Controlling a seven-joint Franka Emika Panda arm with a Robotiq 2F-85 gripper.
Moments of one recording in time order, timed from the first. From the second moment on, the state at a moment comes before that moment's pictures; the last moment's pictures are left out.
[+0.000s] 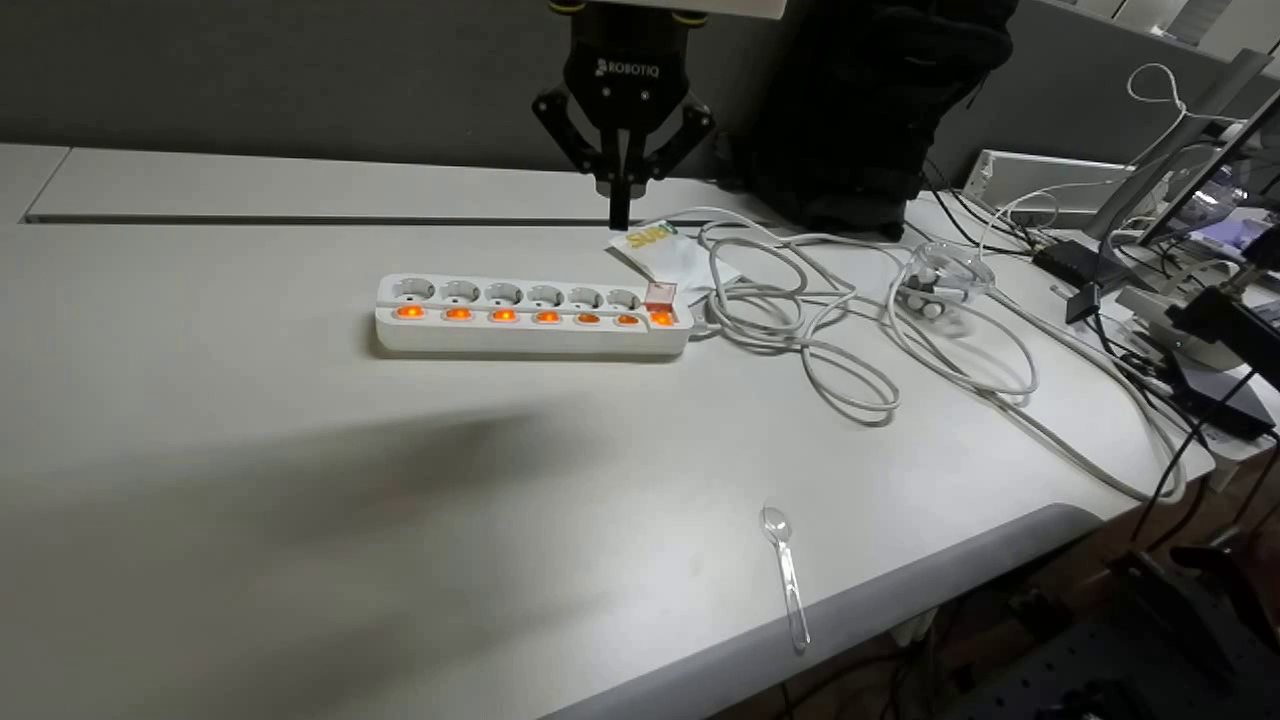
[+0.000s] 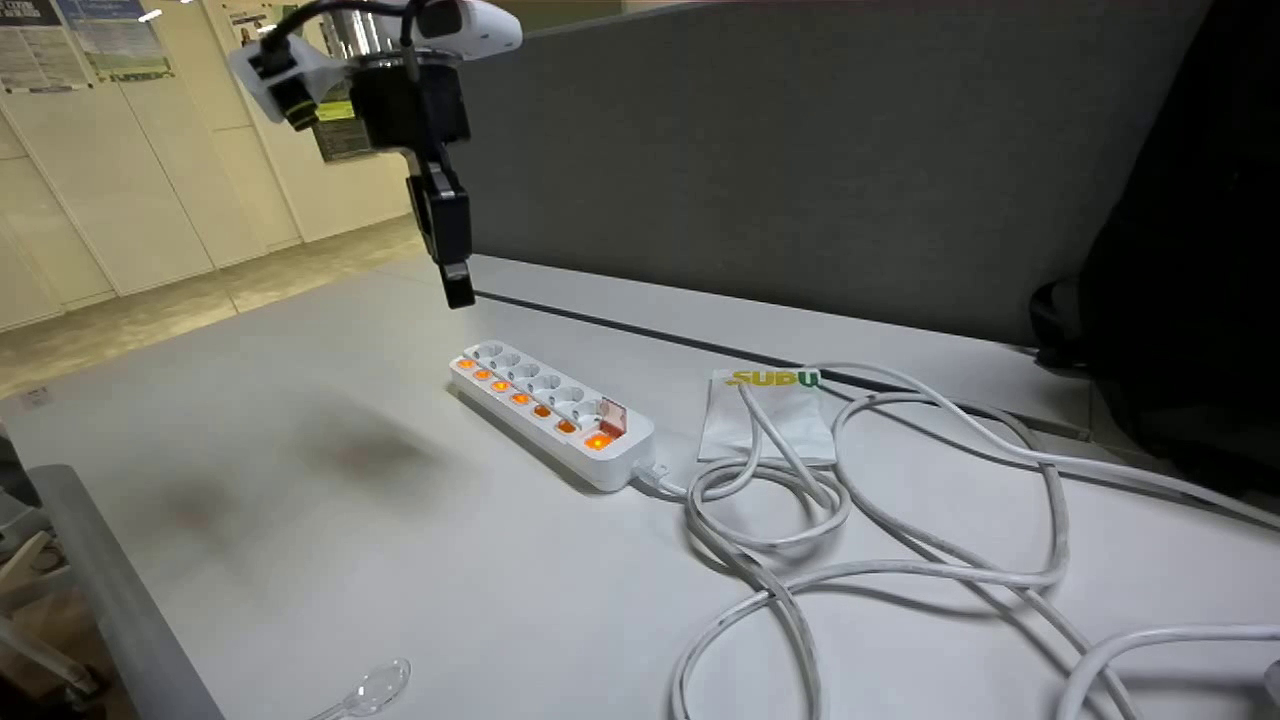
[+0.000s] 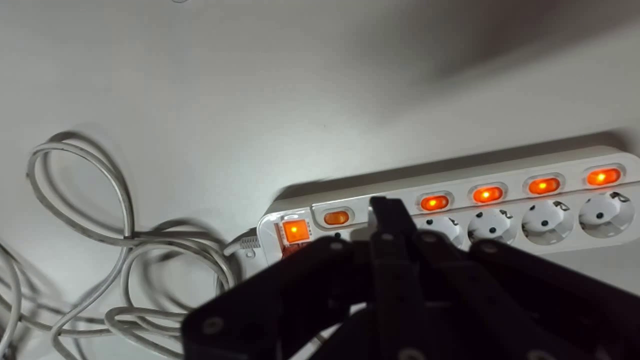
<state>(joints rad) 0.10 0.25 0.10 -2.13 -0.13 2.26 0.71</state>
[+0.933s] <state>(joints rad) 0.19 0.40 -0.02 -2.09 -0.26 2.36 0.80</state>
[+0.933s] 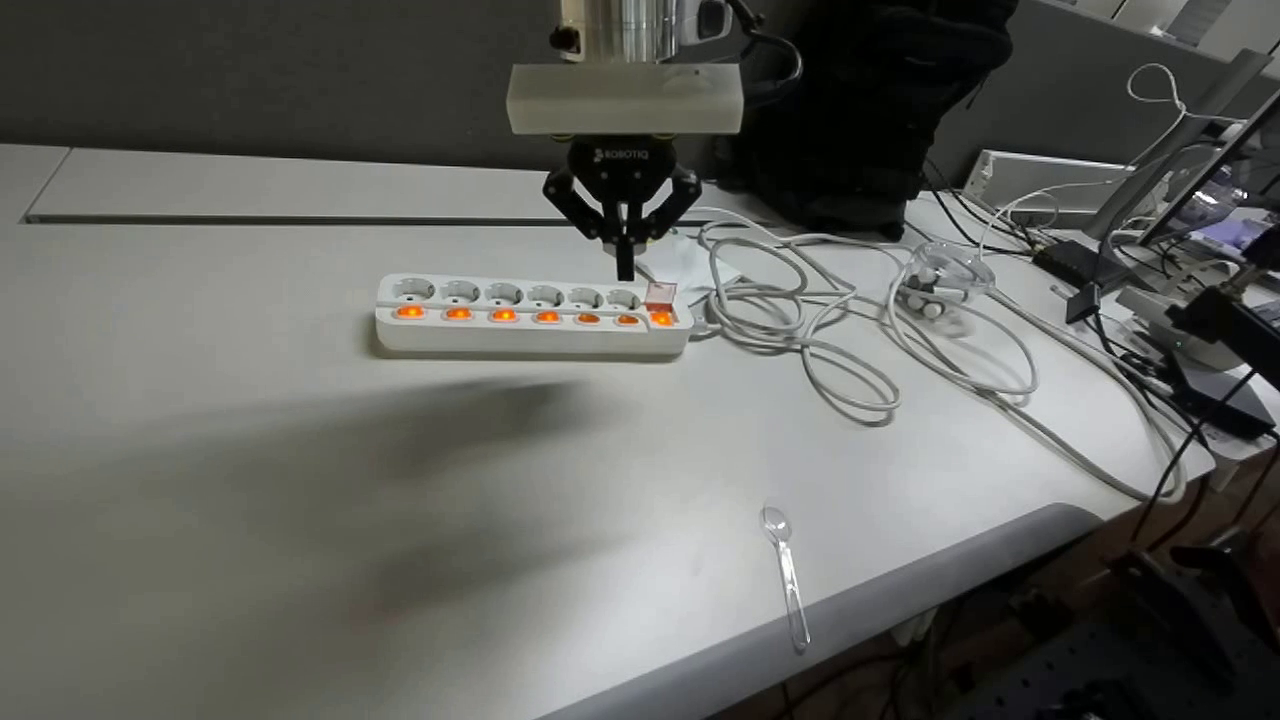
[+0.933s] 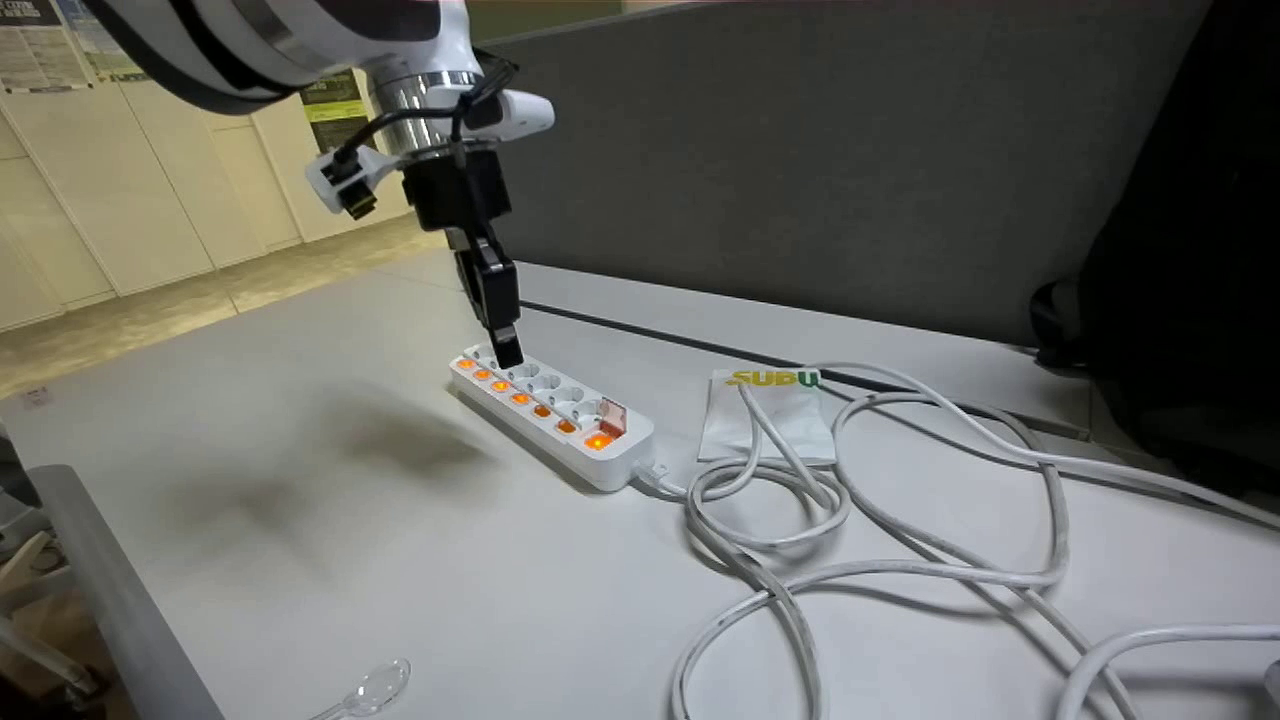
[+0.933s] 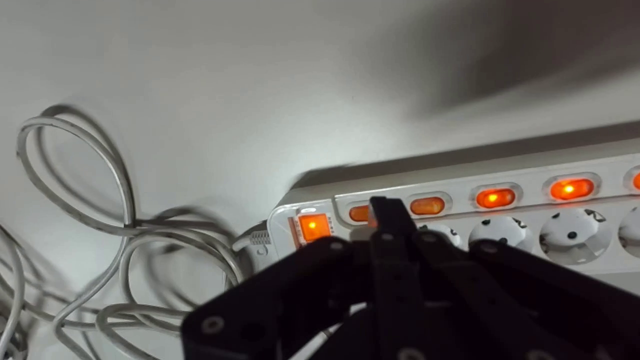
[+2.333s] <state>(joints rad) 0.29 0.62 -0.03 -1.91 -0.21 2.36 0.82</state>
